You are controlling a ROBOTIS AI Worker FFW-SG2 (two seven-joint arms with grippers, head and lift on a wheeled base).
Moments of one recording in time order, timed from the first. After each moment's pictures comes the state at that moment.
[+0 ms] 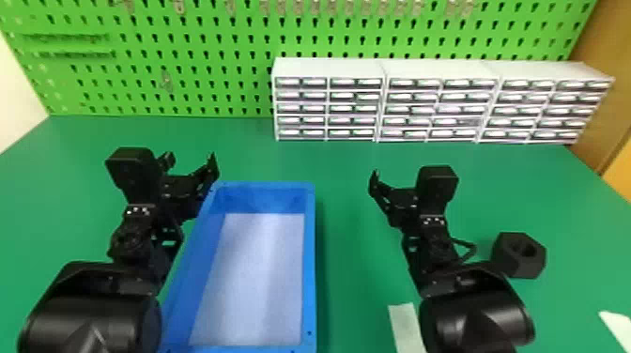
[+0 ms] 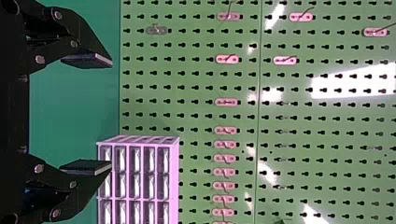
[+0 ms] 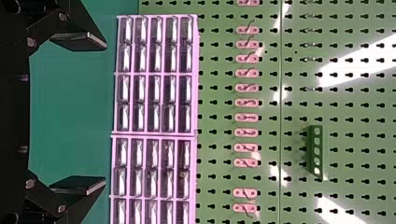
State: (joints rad) left arm -0.04 0.13 -0.02 -1.71 0.14 0.12 0.01; right arm -0.22 0.00 0.19 -1.32 -0.03 -0.09 -0.15
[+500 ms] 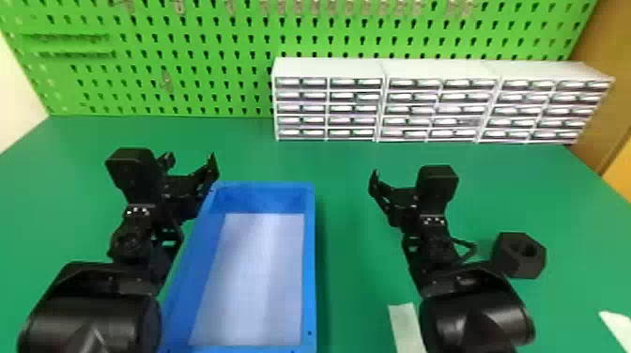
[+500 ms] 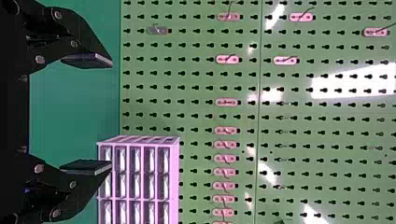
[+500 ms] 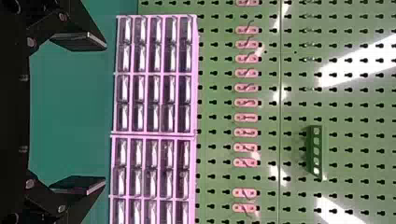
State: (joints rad) left arm -0.04 0.13 -0.02 -1.71 0.14 0.12 0.01; right arm -0.22 0.00 0.19 -1.32 -0.03 -0.09 -0.15
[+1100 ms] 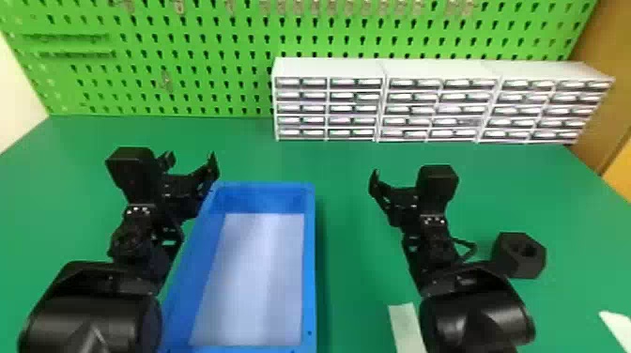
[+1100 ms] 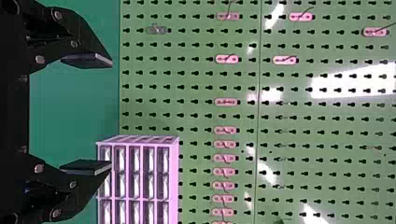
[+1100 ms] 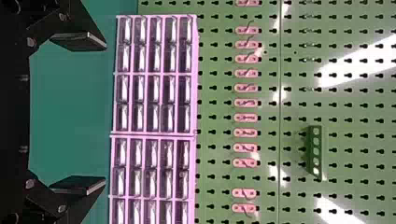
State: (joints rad) left arm -0.04 0.13 -0.03 -1.71 0.14 0.12 0.01; right arm -0.22 0.00 0.19 -1.32 -0.03 -0.09 -0.15
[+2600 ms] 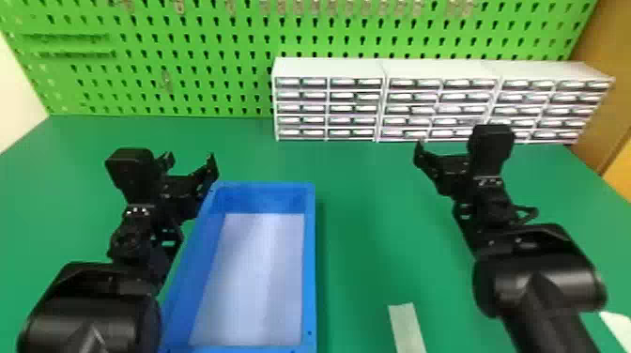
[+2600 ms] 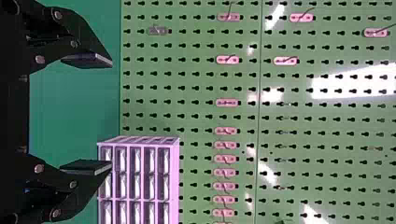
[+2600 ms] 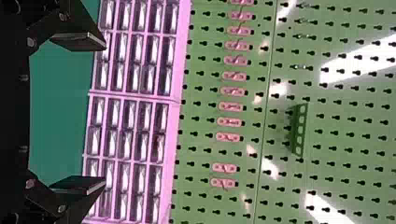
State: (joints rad) left arm -0.04 0.13 -0.02 -1.71 0.14 0.12 0.01; right arm -0.27 -0.09 0.06 -1.47 -0.02 0.12 -0.05
